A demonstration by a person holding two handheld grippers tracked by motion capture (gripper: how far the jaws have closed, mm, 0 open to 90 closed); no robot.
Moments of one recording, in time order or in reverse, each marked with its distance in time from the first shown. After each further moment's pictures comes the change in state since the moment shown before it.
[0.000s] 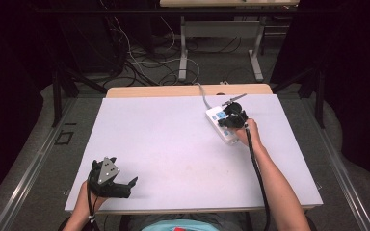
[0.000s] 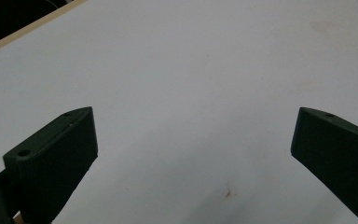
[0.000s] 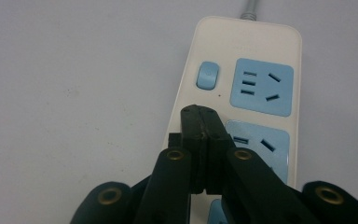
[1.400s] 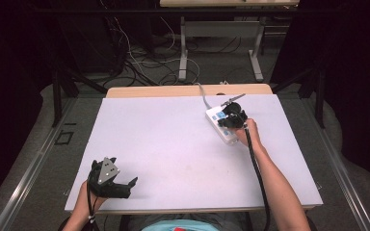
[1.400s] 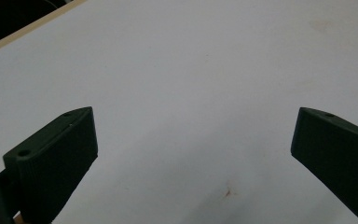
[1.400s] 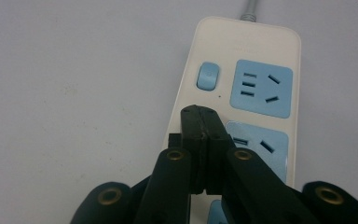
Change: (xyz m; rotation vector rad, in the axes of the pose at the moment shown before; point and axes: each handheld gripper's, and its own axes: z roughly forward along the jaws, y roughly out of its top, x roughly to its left) left arm 0.001 0.000 -0.001 0.009 -0.001 0.011; right arm 0.003 0.002 -0.001 0.013 -0.019 -0.026
